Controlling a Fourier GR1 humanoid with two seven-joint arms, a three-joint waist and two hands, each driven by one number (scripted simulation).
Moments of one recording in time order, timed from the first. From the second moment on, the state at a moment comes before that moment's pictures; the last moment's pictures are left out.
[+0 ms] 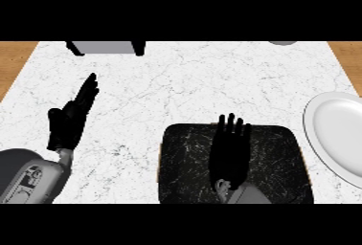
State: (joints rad) left arm -0.27 0.40 -0.24 -1.40 0.17 0.26 0.06; right arm -0.29 -0.02 0.63 -1.56 1.22 0.41 1.13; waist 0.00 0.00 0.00
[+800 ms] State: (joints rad) left arm -0.28 0.38 -0.20 -1.38 0.14 0.22 0.07; right arm -0.18 -0.01 0.51 -1.54 1.28 0.45 1.06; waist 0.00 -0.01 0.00
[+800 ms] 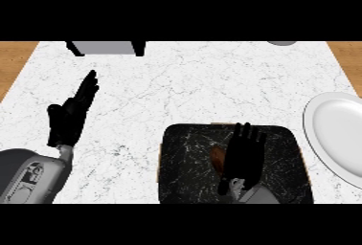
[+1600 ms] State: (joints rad) left arm -0.24 0.35 -0.14 -1.39 0.10 0.21 0.07; right arm -0.05 -0.24 0.30 -1.65 1.24 0.37 0.76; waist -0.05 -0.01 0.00
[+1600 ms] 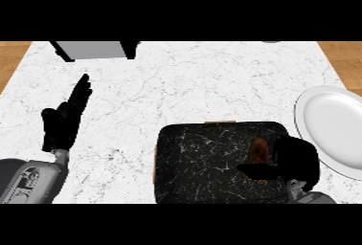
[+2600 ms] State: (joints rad) left arm -0.19 0.38 -0.10 -1.41 0.12 0.21 0.06; right arm 0.04 -0.72 -0.49 -1.52 0.51 0.14 -0.29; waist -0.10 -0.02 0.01
